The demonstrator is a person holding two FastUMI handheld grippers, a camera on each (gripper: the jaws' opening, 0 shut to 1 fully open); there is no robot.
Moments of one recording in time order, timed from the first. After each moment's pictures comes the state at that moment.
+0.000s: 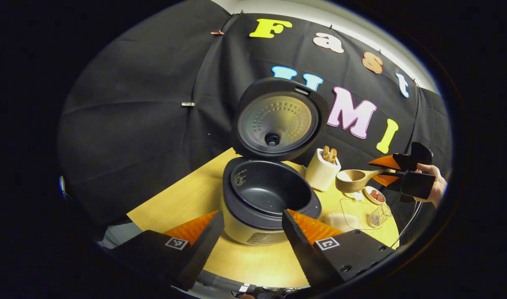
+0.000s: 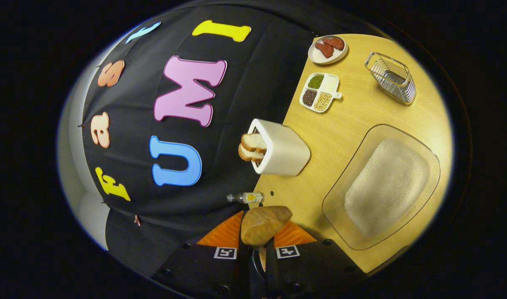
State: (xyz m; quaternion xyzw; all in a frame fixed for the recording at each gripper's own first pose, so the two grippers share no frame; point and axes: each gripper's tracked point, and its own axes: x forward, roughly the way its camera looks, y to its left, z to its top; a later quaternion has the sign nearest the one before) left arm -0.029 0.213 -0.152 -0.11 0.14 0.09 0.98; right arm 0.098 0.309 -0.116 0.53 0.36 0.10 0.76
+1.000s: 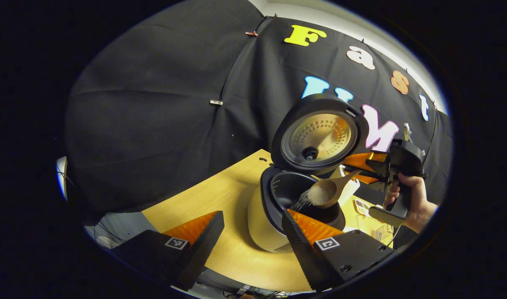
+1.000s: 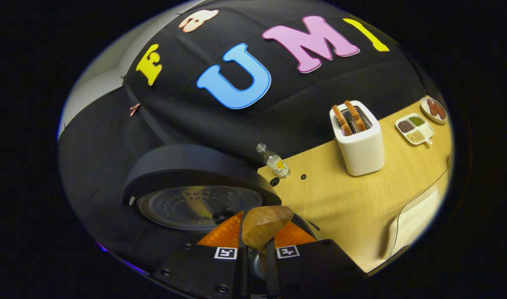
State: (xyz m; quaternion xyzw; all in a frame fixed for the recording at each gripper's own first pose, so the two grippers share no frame) left arm -0.037 0.283 -0.154 -0.17 0.12 0.14 0.97; right arm 0.053 0.503 -0.131 0.20 0.30 0.30 0.88
